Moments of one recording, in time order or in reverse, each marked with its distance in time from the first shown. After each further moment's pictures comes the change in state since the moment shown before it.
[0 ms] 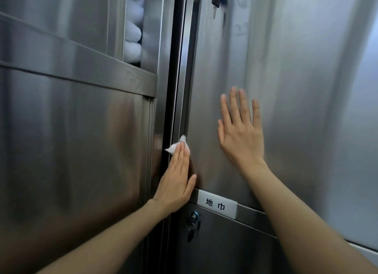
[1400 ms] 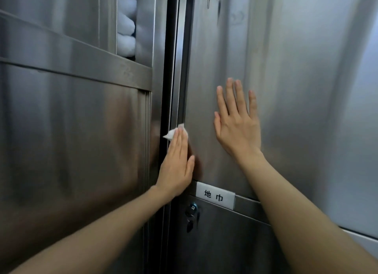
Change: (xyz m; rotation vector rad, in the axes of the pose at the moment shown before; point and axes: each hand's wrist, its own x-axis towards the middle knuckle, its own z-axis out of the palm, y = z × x) left_hand 0.019 0.007 -0.004 -0.060 0.056 -0.087; right_hand 0.000 0.001 0.001 -0.010 0.003 0.005
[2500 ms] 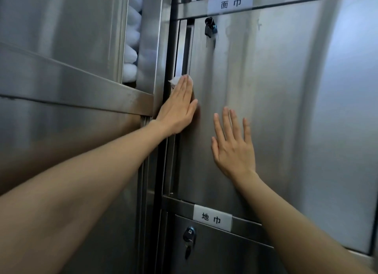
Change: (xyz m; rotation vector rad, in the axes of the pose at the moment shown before) left_hand 0.189 -0.002 -0.093 0.079 -0.020 0.122; right_hand 0.003 0.003 -0.004 -0.041 -0.061 -0.018
